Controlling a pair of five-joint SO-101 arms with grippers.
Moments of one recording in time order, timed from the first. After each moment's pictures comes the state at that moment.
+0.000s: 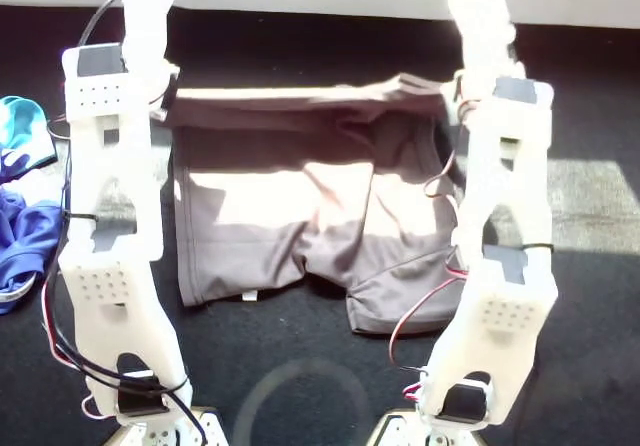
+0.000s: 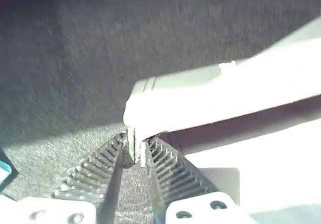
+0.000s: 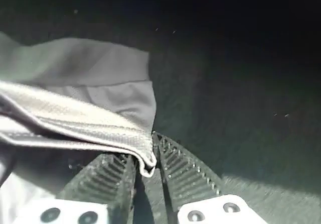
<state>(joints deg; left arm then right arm) -15.6 38.2 -47.9 79.6 -21.0 3.5 29.3 -29.1 59.2 25.5</state>
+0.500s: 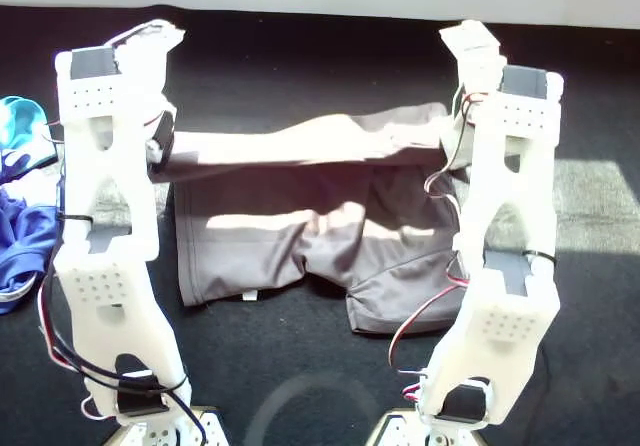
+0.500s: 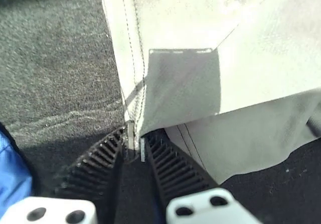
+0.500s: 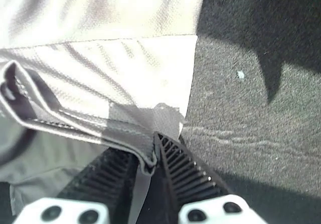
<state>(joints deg) -16.3 36.0 -43.6 100.7 -21.1 3.6 24.2 -33.3 93.1 25.5</state>
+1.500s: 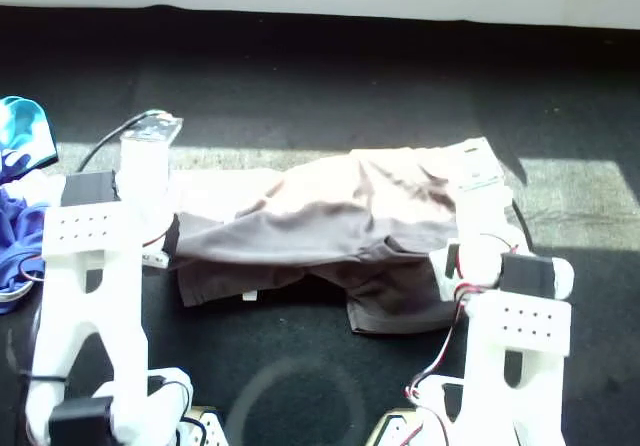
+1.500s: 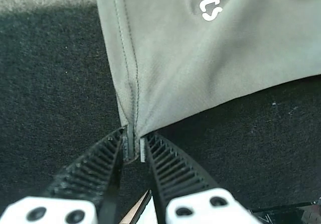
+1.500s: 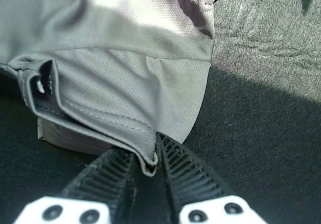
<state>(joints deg) -13.2 -26.9 31.7 83.8 -15.7 3.8 -50.4 45.6 77.2 25.5</state>
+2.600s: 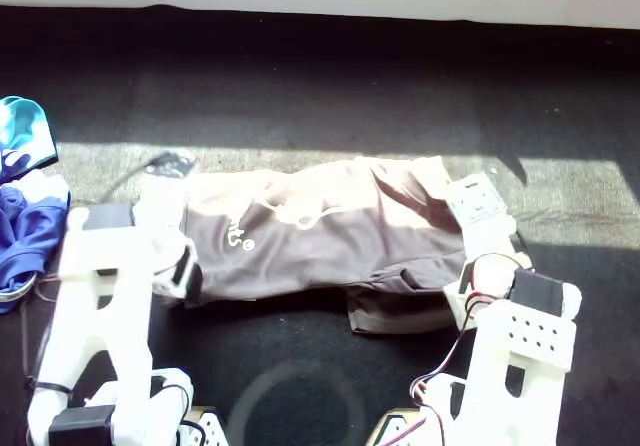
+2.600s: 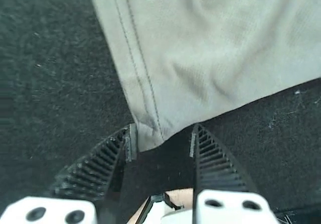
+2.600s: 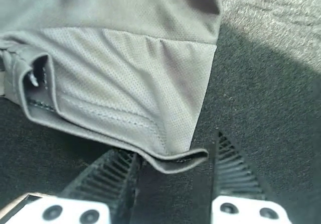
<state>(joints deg) -14.2 -28.5 44.1 75.9 -18.8 12.1 -52.0 53.8 75.6 38.5</state>
